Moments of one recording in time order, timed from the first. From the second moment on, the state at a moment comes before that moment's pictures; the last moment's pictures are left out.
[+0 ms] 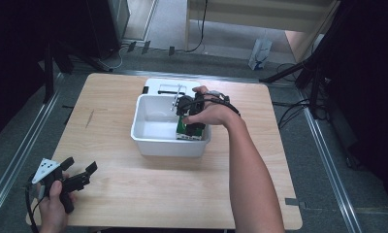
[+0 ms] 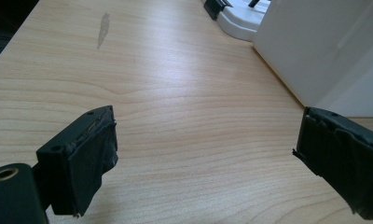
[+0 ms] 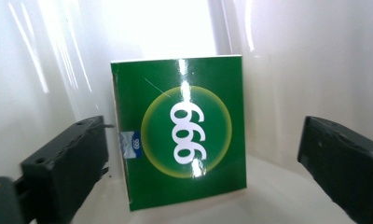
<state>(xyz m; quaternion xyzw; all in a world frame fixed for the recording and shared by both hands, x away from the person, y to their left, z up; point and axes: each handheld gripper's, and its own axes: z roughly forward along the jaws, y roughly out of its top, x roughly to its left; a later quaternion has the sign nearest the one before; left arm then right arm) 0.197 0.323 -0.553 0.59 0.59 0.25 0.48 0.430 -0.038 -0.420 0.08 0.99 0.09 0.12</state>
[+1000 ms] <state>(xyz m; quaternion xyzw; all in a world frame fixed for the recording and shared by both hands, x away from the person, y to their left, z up) 0.197 0.322 -0.553 0.59 0.59 0.26 0.48 0.401 -0.153 -0.383 0.32 0.89 0.26 0.19</state>
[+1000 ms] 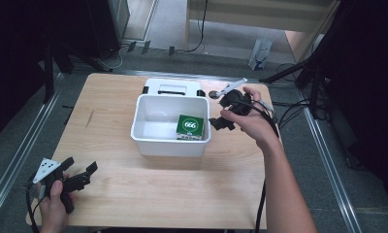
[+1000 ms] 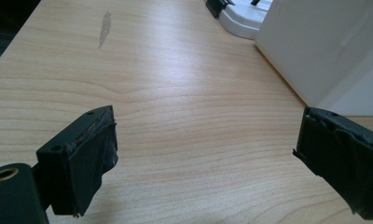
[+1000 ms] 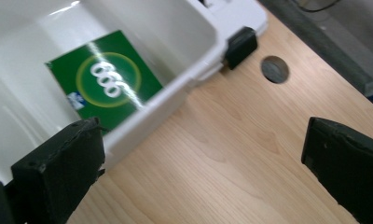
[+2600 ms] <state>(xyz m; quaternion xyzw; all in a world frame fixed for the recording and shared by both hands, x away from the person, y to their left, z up) 0.197 0.321 -0.553 0.59 0.59 0.26 0.47 0.261 -0.344 -0.541 0.52 0.69 0.39 0.31</state>
